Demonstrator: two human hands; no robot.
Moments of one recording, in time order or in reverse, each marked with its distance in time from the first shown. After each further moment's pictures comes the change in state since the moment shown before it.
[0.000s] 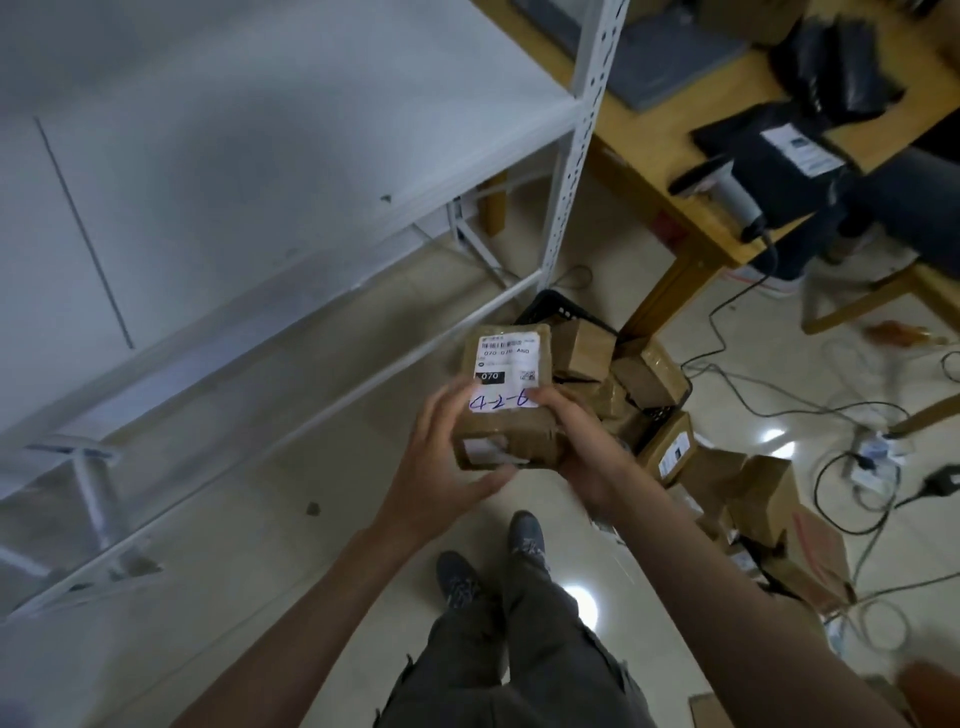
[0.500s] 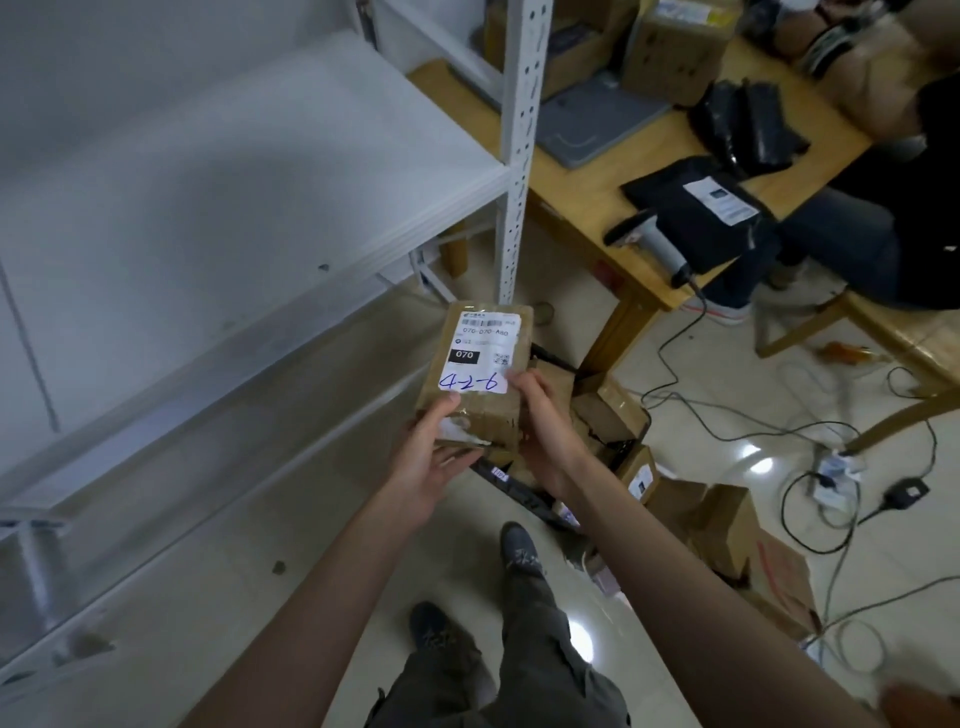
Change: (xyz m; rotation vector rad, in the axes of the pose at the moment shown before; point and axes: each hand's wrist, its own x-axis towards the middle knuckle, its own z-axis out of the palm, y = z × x) left_hand 0.096 0.073 0.030 -1.040 0.159 -0.805; right_hand 0.021 -0.067 -0.018 0.132 0.026 -0.131
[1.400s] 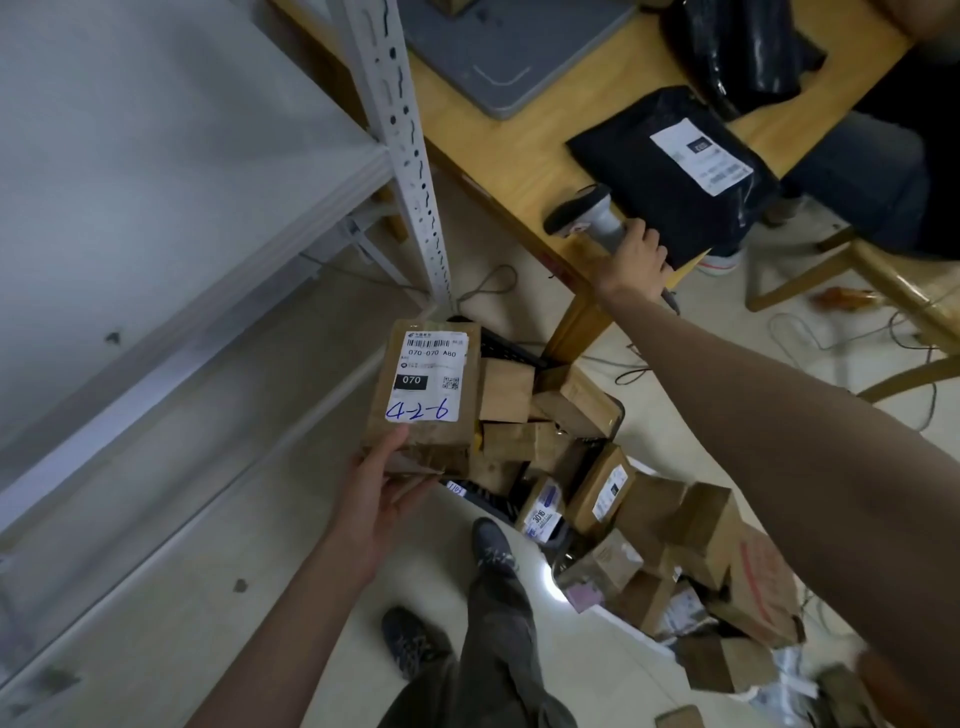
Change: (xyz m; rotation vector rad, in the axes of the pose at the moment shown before) left_hand 0.130 -0.018 0.090 0.055 0.064 -0.072; right_hand 0.276 -0.197 -0.188 -1.224 0.812 -0.296
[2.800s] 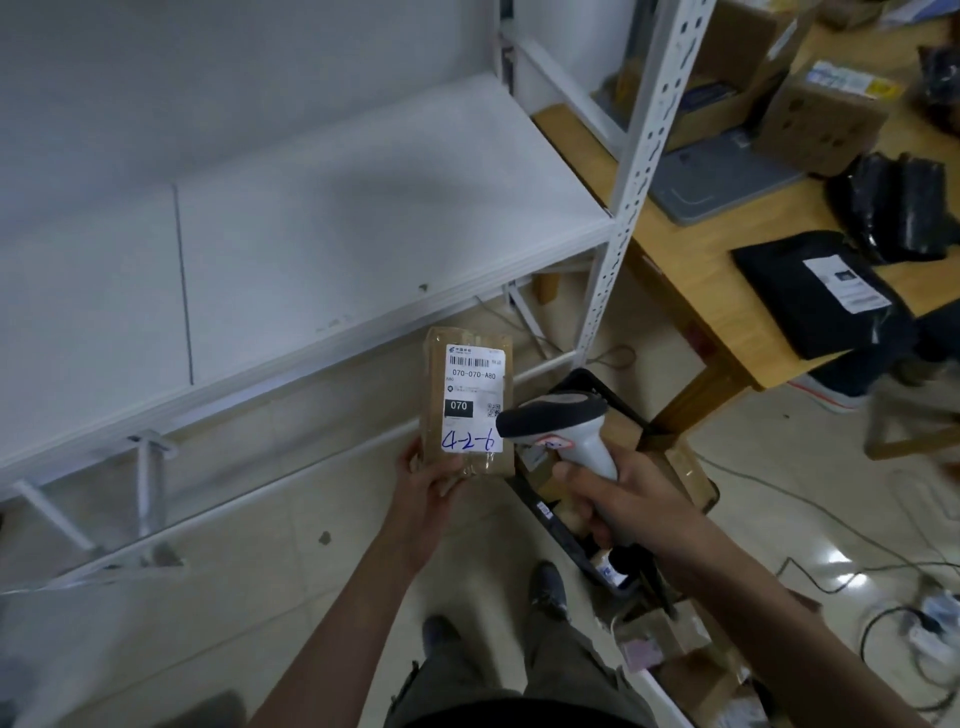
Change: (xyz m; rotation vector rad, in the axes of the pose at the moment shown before) left_hand -0.125 -0.006 -0.145 -0.470 0.049 0.305; right_hand -0.388 -0.046 -0.137 0.659 -1.015 -0.292
